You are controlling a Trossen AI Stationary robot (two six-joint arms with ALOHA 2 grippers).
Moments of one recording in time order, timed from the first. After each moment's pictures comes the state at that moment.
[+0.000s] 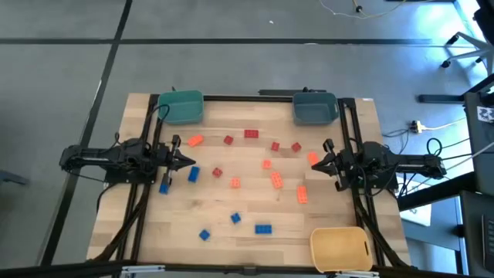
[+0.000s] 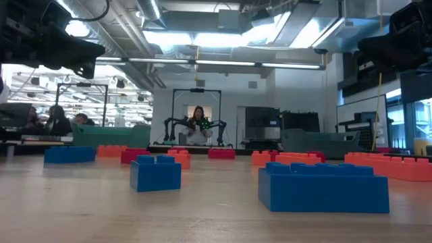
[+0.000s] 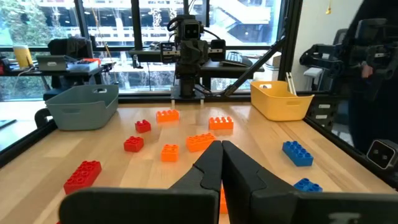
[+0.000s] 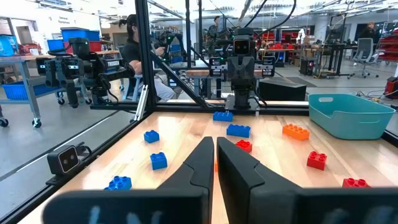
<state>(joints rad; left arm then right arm) 0.00 0.00 0.01 0.07 0.06 -0.02 0.00 0.00 0.01 0.05 -0.20 0.04</state>
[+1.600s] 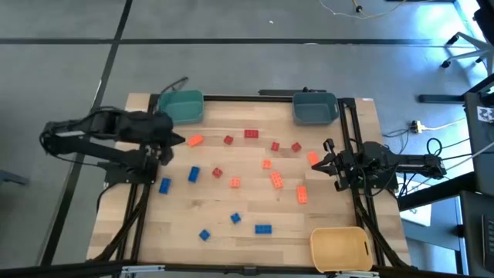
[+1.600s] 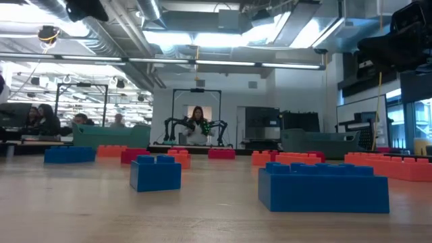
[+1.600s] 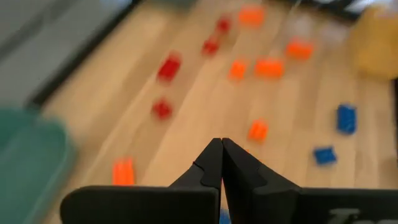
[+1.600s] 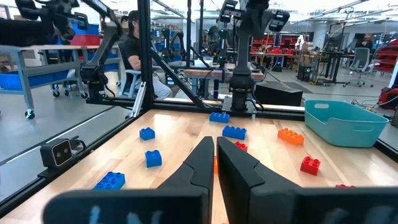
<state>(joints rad) 0.00 0.78 1.09 -1.03 -0.22 -0.42 0.00 0.00 0.01 0.06 -0.20 -0.01</state>
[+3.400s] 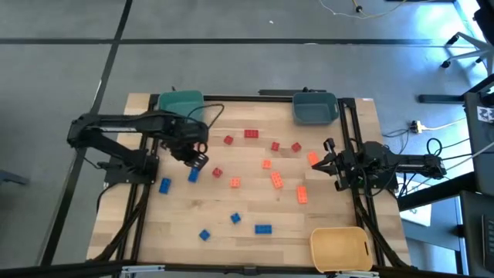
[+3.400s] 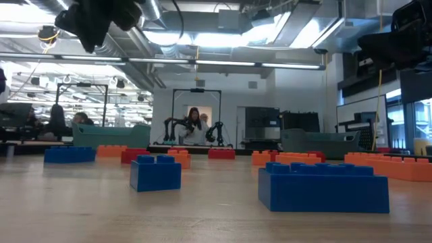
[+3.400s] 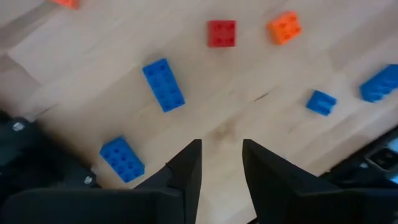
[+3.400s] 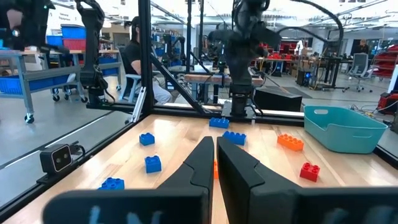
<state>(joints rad) 0.05 1.30 1.27 -1.29 0.15 -1.00 0.00 0.00 0.01 0.08 -0.20 -0.01</state>
